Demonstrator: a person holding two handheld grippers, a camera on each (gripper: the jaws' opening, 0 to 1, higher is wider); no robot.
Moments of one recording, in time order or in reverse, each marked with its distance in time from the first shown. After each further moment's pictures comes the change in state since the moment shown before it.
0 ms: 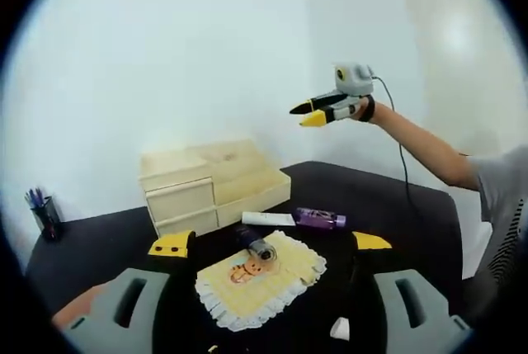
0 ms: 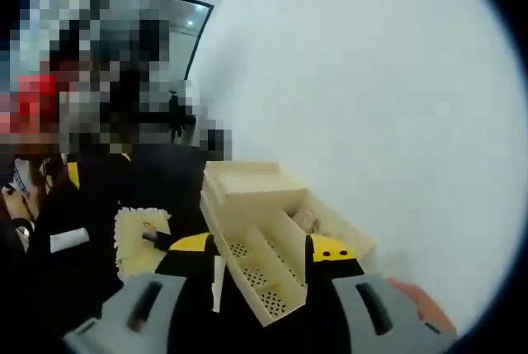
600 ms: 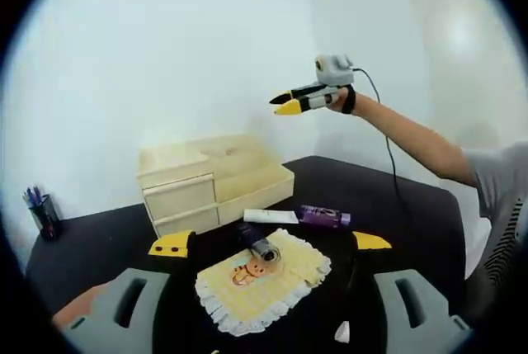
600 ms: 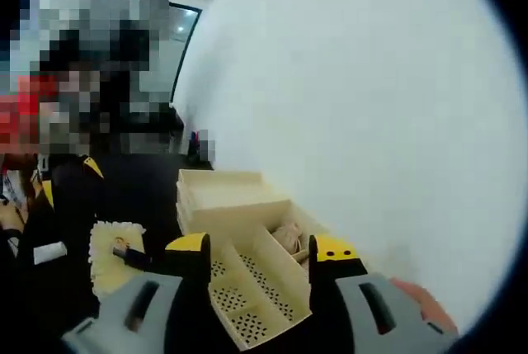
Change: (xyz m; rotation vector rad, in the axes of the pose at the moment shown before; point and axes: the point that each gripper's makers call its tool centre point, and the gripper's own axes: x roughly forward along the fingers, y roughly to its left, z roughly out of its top) left arm 0.012 0.001 -0.003 -0.004 0.035 0.001; right arm 0.044 -0.045 0.012 0.031 -0.020 -0.034
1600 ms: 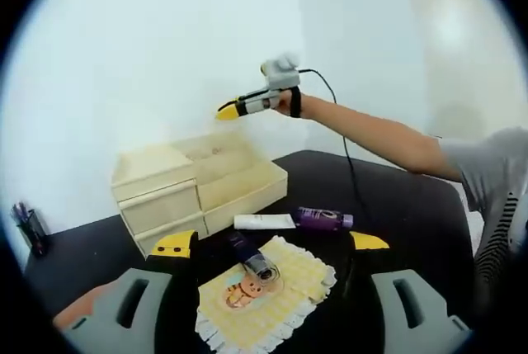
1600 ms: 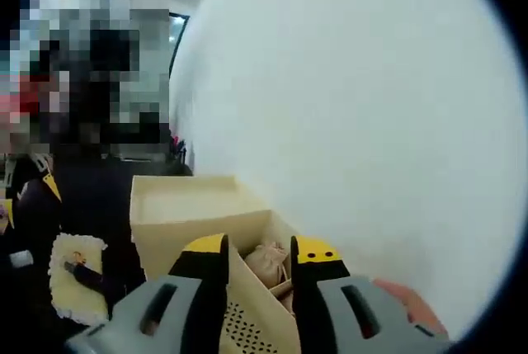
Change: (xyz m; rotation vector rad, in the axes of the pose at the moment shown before) left arm 0.042 -0.002 0.003 0.045 0.040 -0.047; right arm 0.089 -0.039 -0.013 0.054 -0.043 -0.011
